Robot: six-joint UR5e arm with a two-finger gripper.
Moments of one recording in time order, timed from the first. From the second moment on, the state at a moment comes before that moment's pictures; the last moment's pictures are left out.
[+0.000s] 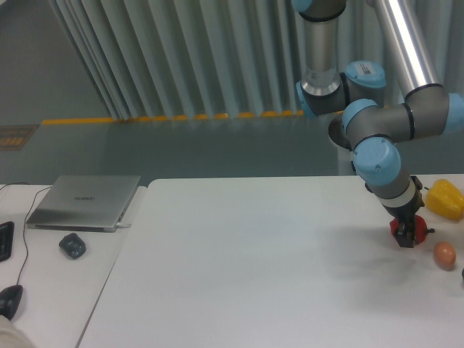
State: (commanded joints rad) arm 2.36 -1.89 -1.73 -1.27 1.97 2.04
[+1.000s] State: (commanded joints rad) arm 2.33 -1.94 -1.75 -1.26 2.05 1.98
